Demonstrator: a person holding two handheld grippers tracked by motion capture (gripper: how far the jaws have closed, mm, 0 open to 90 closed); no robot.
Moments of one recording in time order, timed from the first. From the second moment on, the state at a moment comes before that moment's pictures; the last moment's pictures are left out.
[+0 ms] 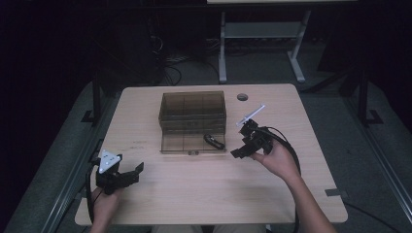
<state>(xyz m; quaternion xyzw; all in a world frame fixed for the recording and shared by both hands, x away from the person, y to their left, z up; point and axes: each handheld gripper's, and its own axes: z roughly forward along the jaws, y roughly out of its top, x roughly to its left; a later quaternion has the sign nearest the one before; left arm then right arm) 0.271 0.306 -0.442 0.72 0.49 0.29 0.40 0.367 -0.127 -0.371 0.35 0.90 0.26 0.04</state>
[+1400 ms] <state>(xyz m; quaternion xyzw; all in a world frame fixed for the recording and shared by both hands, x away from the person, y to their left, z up) 0.270 0.304 -0.443 0.73 0.48 0.29 0.40 0.322 -0.166 -0.408 0.37 0.89 0.27 0.04</state>
